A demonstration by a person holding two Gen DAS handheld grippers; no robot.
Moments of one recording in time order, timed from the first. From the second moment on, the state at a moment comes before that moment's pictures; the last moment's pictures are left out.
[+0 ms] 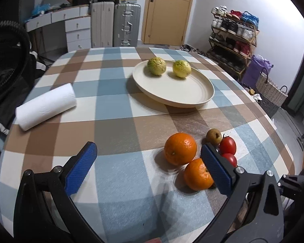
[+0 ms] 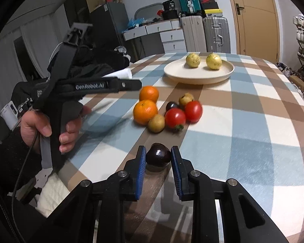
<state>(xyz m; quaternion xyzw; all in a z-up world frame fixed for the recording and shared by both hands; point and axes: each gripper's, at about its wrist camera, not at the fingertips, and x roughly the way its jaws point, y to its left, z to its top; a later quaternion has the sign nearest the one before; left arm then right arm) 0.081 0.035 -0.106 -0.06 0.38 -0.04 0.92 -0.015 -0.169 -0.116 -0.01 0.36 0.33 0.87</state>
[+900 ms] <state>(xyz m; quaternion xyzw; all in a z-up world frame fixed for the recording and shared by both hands) 0.128 0.031 -0.129 -0.15 0.44 -0.21 0.86 0.023 -0.183 -0.102 0.02 0.35 0.33 0.88</state>
